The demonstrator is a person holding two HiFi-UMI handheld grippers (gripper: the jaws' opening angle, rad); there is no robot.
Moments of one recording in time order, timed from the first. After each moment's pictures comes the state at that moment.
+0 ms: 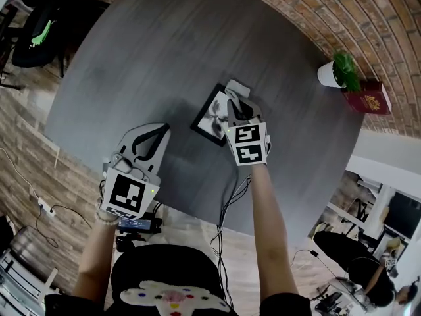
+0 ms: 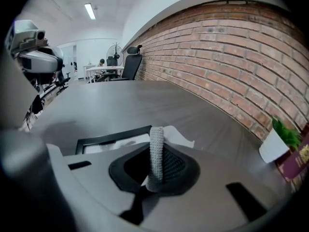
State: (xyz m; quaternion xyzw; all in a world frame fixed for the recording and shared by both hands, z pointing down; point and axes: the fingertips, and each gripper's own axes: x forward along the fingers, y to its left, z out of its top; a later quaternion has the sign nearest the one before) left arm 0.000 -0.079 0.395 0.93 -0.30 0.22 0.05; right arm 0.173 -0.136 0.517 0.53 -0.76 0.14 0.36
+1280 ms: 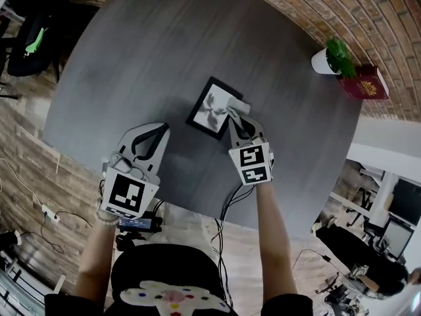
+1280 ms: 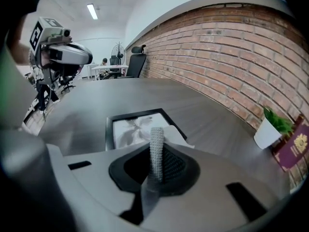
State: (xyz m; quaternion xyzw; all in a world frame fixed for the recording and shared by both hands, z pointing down) left arm 0.013 -0.066 0.394 0.94 -0.27 0.22 0.05; right arm 0.187 -0.060 0.518 0.51 -0.76 0.15 0.36
